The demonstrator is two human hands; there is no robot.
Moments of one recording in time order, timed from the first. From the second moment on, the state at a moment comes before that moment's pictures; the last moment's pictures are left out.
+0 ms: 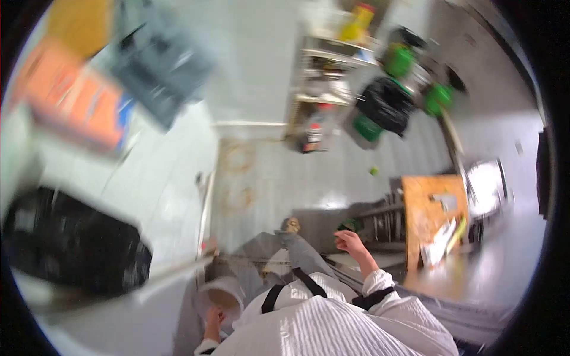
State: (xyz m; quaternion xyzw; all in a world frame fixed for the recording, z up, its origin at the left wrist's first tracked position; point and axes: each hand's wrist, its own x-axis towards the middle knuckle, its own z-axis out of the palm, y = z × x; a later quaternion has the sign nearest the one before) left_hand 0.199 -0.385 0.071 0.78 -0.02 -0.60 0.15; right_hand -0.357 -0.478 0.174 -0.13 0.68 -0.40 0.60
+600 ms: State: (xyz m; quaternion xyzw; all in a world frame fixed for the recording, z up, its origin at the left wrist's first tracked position) left_hand -0.266 -0.961 0.122 0.49 -0.59 -0.64 -0.05; right_hand -0.590 -0.637 0.227 0.03 0.56 -0.71 0.42
